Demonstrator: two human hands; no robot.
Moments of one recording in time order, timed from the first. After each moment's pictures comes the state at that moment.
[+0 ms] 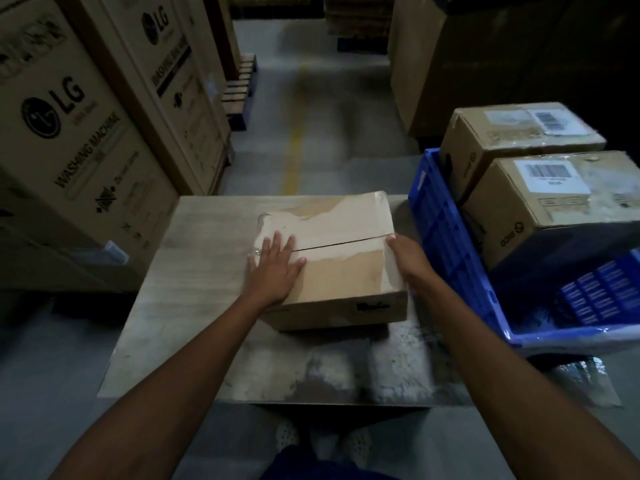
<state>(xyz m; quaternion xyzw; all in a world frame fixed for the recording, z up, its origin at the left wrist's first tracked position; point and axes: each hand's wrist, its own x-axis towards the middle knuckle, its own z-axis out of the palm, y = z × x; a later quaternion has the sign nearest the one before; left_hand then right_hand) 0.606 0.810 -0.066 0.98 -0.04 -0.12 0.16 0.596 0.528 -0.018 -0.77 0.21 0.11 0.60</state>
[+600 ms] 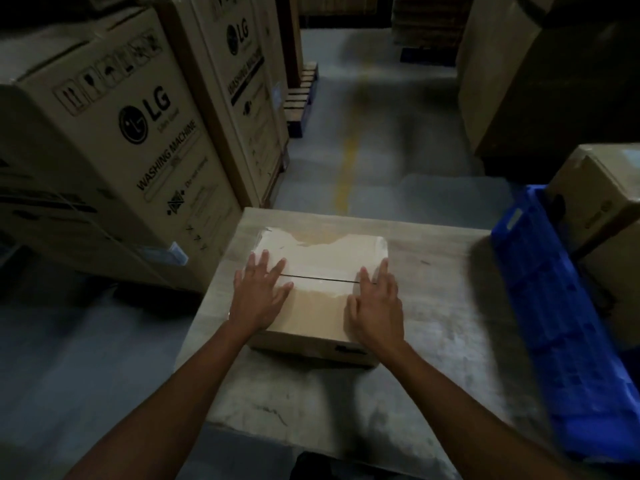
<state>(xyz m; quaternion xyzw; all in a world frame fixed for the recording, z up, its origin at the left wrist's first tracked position) 0.625 0.980 -0.077 0.99 0.03 -0.04 0.10 0.611 0.729 -0.066 -0.98 -0.02 0.05 0.21</state>
